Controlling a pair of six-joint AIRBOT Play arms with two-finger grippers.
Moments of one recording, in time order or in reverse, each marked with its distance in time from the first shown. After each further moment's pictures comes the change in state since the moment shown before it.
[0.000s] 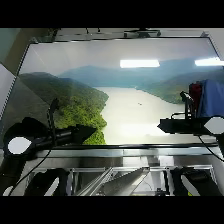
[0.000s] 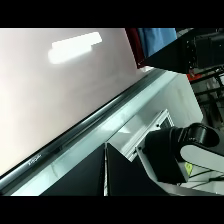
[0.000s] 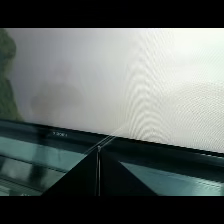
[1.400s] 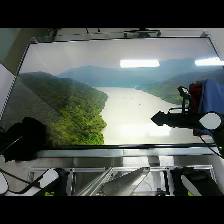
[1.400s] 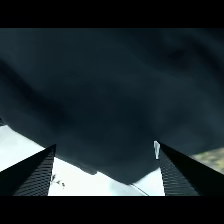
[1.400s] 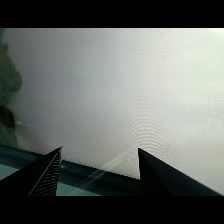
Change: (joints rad) left arm 1.019 -0.640 0.349 1.193 -0.203 -0.354; right arm 0.004 -0.073 0.000 0.038 -0.156 -0.105
